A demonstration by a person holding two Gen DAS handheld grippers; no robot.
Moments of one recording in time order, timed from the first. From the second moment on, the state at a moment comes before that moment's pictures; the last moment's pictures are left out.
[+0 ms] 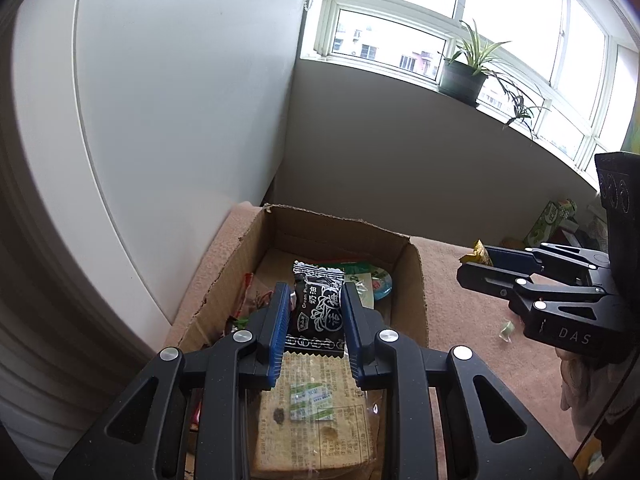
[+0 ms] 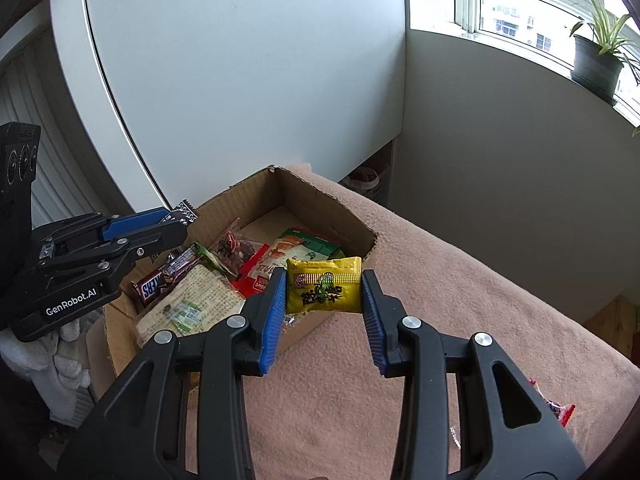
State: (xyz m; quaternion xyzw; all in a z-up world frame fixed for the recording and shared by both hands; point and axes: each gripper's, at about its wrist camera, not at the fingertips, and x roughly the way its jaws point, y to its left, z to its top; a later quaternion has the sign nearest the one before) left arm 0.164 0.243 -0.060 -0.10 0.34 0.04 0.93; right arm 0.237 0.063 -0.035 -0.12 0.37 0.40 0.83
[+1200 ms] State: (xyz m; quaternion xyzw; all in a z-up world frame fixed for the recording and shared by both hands) left arm 0.172 0.236 -0.041 -0.09 0.32 0.06 0.94; right arm 0.220 0.034 -0.047 -0.13 0.36 0.38 0.84
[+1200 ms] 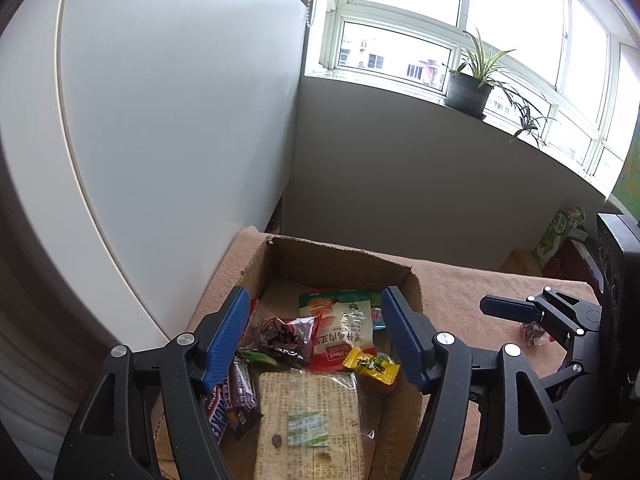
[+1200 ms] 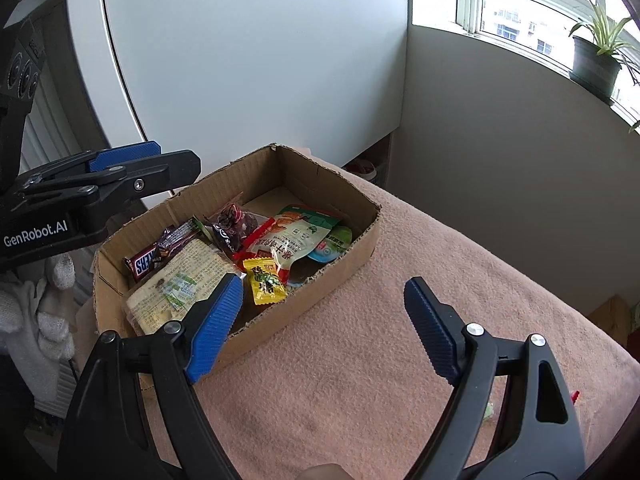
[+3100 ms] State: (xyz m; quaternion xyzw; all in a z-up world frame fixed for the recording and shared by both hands) left arm 0.218 0.019 -0.120 0.01 0.43 -0.17 0.89; right arm 0.307 -0.128 -0.125 -0.27 0.41 0.38 0.78
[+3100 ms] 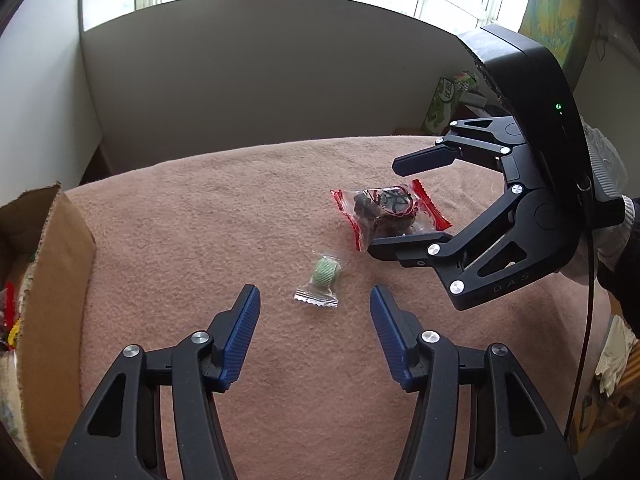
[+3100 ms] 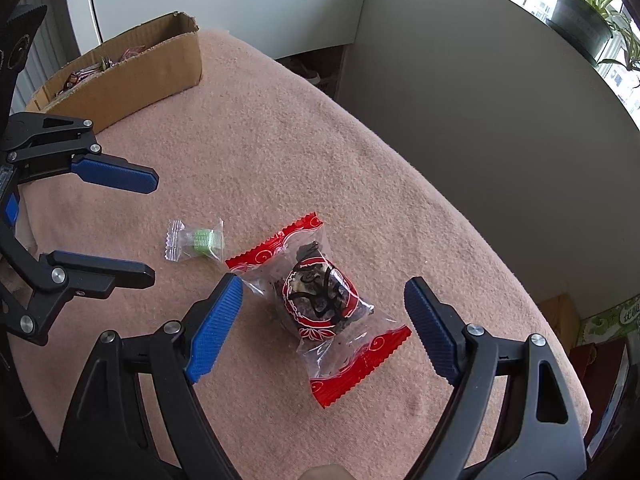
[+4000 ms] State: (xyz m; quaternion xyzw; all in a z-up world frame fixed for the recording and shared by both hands) left arm 0.247 0.001 -0.140 0.02 0.44 -0.16 0.88; right arm 0.313 -0.154 -0.130 -0.18 0.43 0.36 0.81
